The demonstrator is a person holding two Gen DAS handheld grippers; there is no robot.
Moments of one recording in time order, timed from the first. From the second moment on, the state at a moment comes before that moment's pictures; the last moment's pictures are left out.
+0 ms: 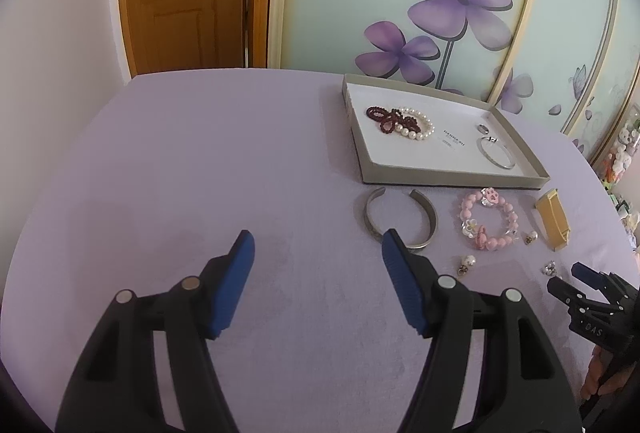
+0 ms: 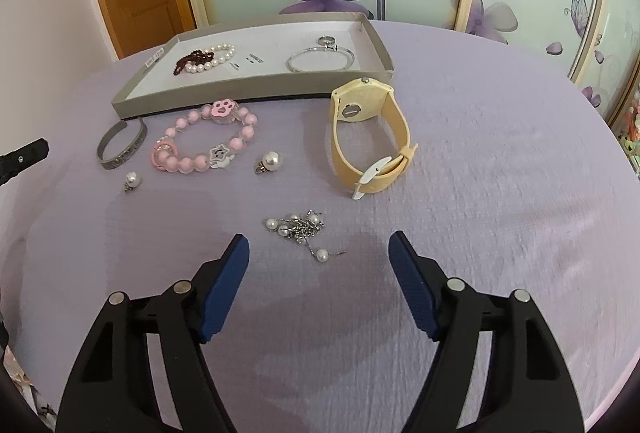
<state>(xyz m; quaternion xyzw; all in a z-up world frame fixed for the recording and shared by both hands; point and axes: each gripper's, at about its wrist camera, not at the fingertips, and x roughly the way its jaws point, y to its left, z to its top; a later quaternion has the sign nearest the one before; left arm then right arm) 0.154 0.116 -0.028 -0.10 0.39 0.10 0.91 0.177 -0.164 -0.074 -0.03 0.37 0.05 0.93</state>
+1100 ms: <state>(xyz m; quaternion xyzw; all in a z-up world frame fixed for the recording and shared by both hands) 0.166 -0.001 -0.056 -0.04 0.42 -0.05 0.91 0.170 -0.203 -0.043 0.06 0.33 0.13 0.93</state>
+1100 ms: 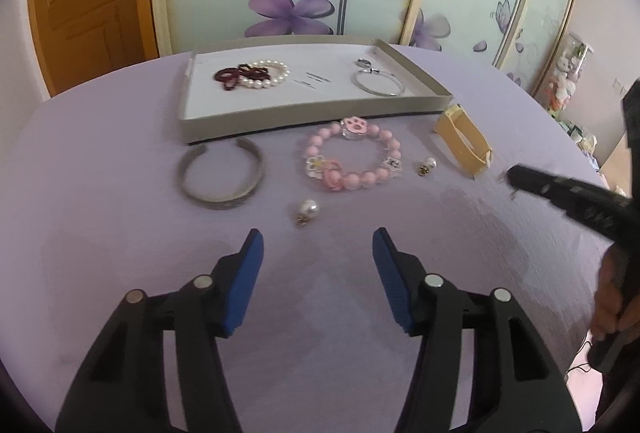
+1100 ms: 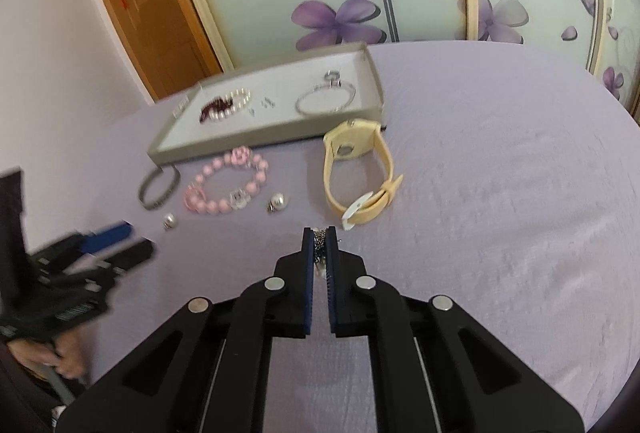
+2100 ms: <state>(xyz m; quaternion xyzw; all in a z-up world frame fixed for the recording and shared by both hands) 0.172 0.003 -0.057 -0.04 0.41 -0.03 0.91 0.164 -0.213 -0.015 0.11 0.30 0.17 0.93</state>
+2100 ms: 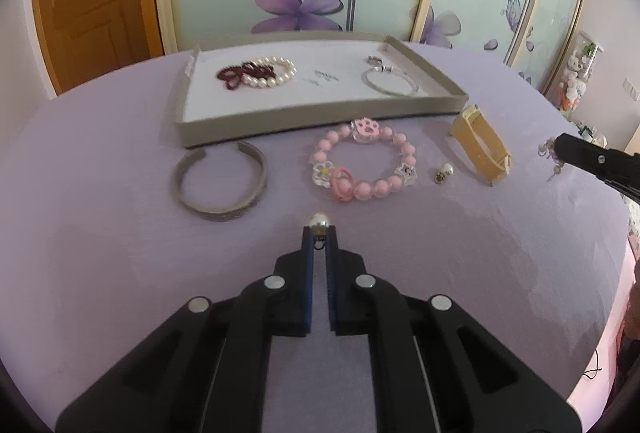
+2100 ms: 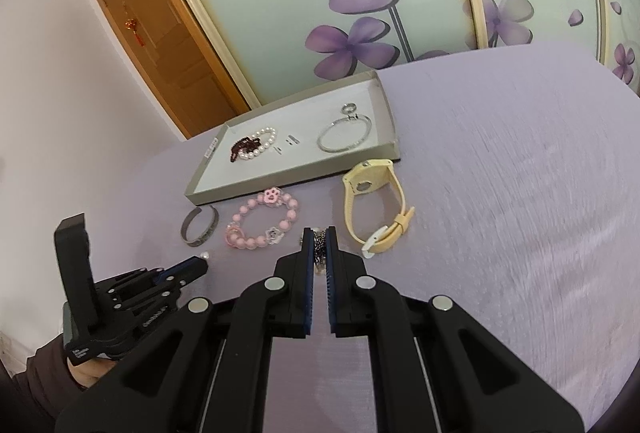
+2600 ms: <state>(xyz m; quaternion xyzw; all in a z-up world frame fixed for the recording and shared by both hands) 0.154 0.037 -0.014 -0.07 0.37 0.00 0.93 0.158 -0.185 0.002 0.09 0.29 0.18 0.94</state>
